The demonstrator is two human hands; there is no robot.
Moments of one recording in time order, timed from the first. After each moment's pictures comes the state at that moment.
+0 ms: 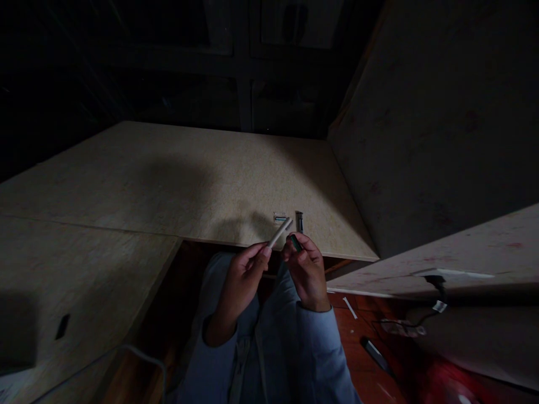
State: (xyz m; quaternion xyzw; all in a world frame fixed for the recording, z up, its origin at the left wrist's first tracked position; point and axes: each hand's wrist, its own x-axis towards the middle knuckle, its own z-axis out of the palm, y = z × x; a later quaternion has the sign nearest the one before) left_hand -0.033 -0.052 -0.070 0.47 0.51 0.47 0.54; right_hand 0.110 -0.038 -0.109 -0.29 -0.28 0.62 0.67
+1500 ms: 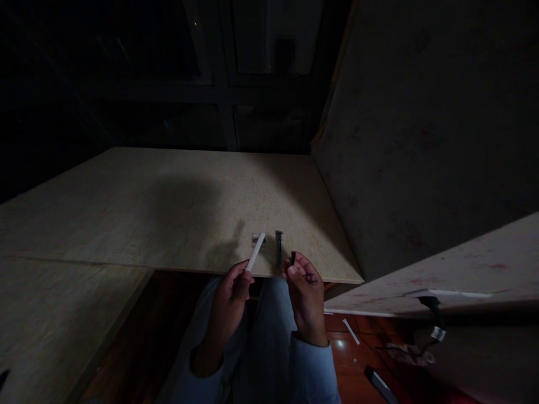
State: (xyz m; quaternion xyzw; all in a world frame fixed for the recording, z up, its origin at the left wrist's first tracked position) left_hand 0.004 -0.027 -0.104 0.47 0.59 0.47 0.46; right_hand 0.158 -0.022 -0.126 -0.38 -0.15 0.57 0.71
